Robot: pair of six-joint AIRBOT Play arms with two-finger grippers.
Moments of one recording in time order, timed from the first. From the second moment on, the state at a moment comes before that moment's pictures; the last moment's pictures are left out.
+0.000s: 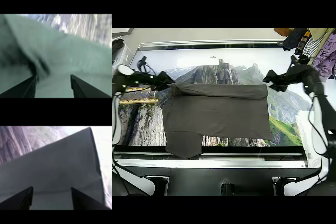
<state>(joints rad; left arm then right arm) 0.20 -1.86 1.81 0.91 -1.21 -1.48 -0.10 -1.73 1.67 2.09 -1.05 -1.44</state>
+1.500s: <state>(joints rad) 0.62 -1.29 0.98 0.90 -1.42 -1.31 -0.48 -1.28 0.51 2.38 -1.11 -2.01</state>
